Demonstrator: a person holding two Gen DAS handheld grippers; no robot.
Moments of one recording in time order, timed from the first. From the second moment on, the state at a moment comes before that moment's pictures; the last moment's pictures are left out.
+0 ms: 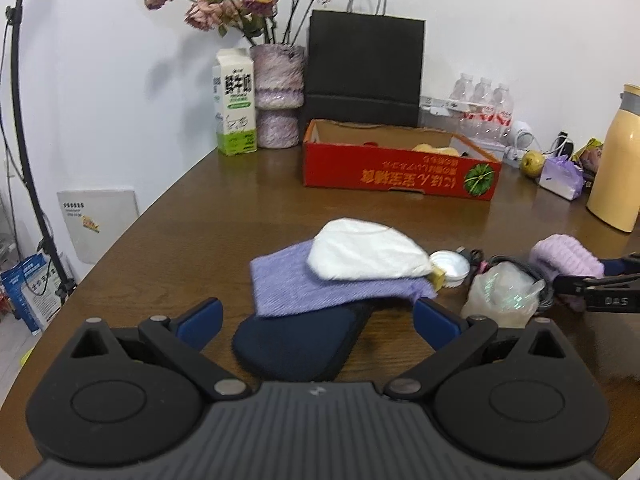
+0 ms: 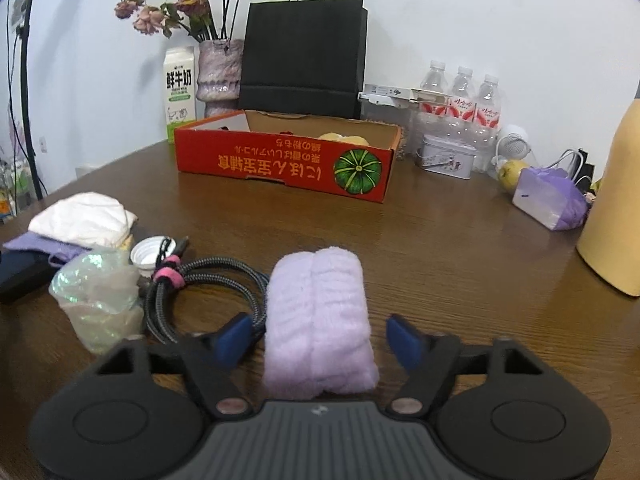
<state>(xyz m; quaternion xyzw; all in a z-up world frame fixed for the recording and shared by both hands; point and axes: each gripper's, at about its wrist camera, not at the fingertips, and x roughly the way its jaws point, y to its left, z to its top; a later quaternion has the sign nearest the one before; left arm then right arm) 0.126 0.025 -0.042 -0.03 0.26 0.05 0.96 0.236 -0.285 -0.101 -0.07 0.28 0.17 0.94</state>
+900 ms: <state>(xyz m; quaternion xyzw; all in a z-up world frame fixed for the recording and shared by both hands) 0.167 -0.078 -0.056 0.01 0.28 -0.06 0.96 0.201 -0.301 -0.087 -0.05 0.17 0.15 0.97</state>
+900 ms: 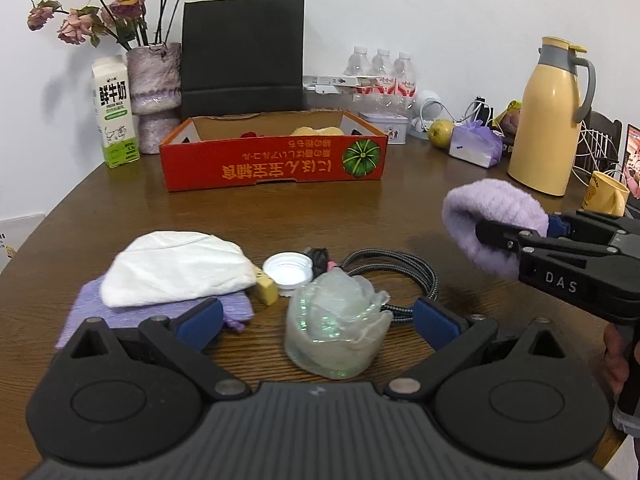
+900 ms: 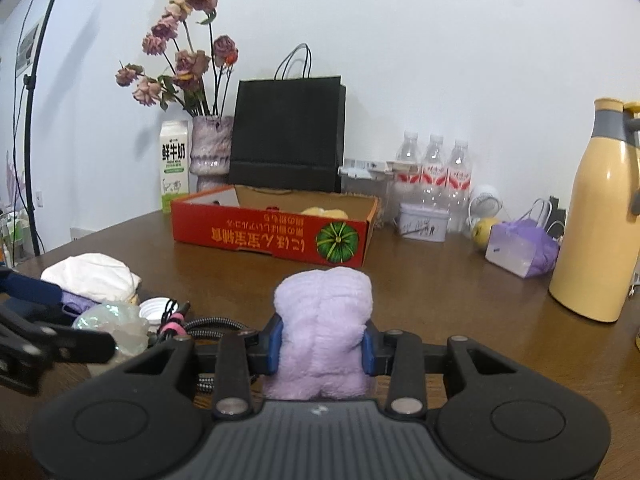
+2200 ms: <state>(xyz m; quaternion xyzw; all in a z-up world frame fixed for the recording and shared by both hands) 0.172 -0.068 -0.046 -0.01 0.24 -0.06 0.97 0.198 -0.282 -0.074 -0.07 0.13 0.17 0.98</state>
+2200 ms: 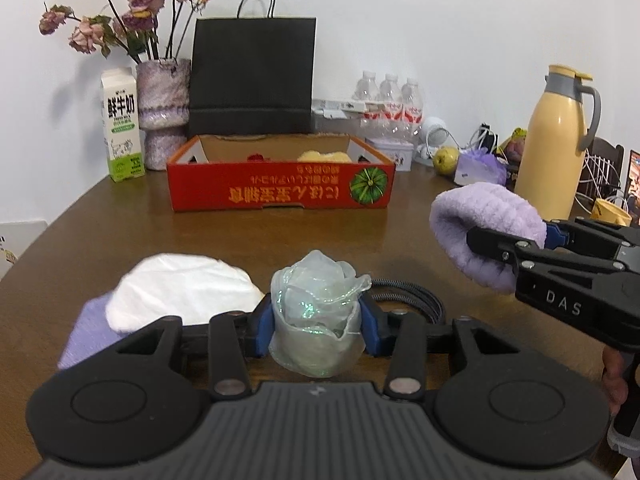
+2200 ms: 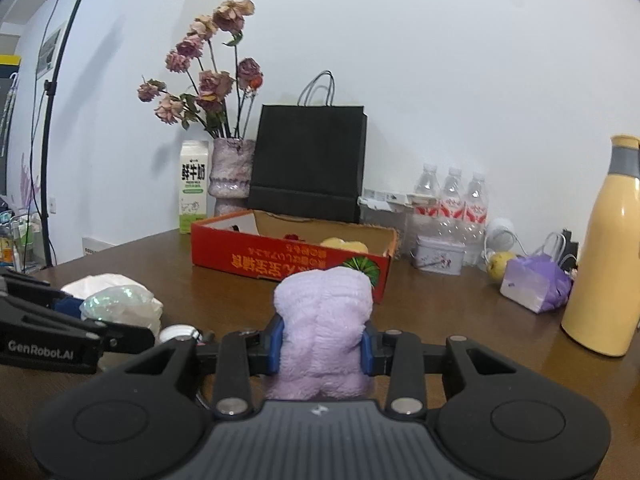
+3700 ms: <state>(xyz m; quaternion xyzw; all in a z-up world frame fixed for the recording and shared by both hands) 0.271 -0.025 0.028 0.00 0.20 -0.04 0.98 0.289 -0.225 -0.014 -0.05 0.09 0.21 0.97</state>
